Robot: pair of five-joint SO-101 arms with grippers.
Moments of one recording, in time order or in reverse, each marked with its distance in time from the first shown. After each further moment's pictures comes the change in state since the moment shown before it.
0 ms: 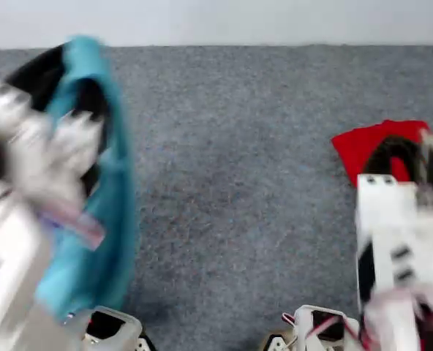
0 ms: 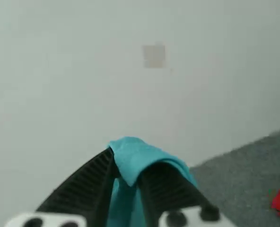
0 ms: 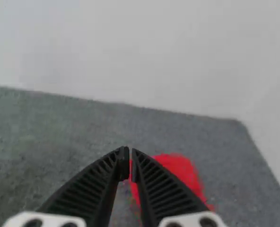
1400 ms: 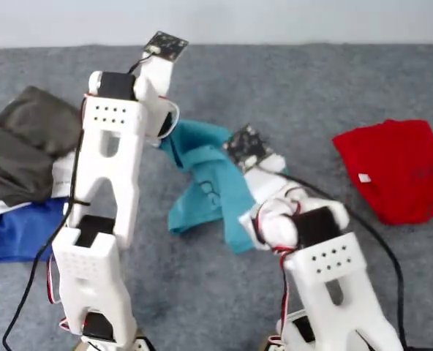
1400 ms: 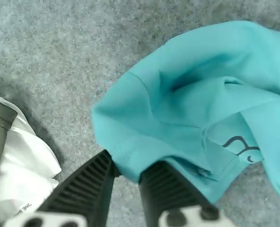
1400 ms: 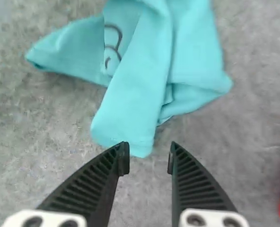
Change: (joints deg) left arm -9.3 56.2 -2.0 16.5 0.0; right arm -30.1 1.5 64.8 -21.8 1.8
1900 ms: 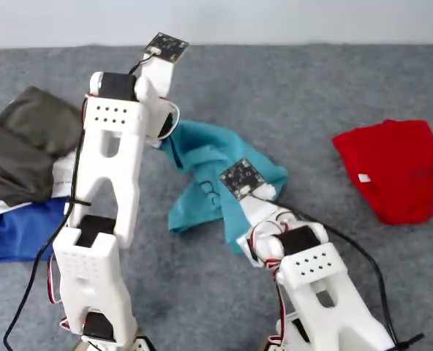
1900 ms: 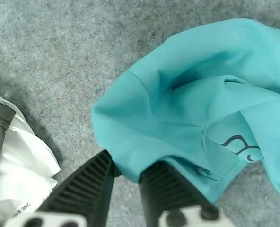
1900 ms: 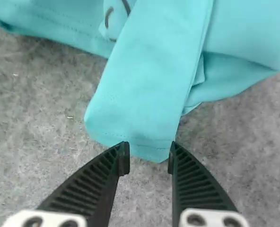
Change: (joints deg) left arm 0.2 0.0 0.3 0.0 0.0; right arm -0.2 0.1 21.9 -18.6 0.1
